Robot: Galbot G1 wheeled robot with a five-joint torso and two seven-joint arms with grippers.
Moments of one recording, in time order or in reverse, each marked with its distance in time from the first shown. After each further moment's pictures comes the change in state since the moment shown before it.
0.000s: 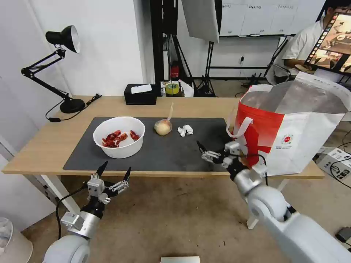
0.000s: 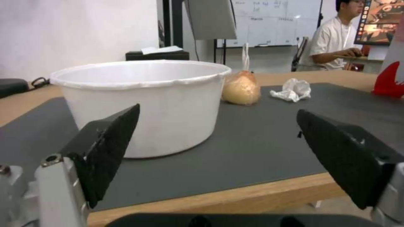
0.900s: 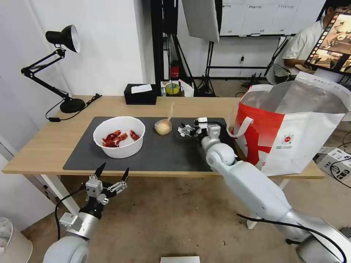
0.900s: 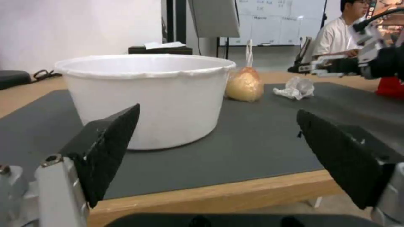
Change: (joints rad) left arm -0.001 -0.007 0.004 0.011 -0.013 0.000 -0.002; right arm 0.490 0.313 -0.265 -0.577 0.084 -0.201 0.163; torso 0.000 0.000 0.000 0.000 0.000
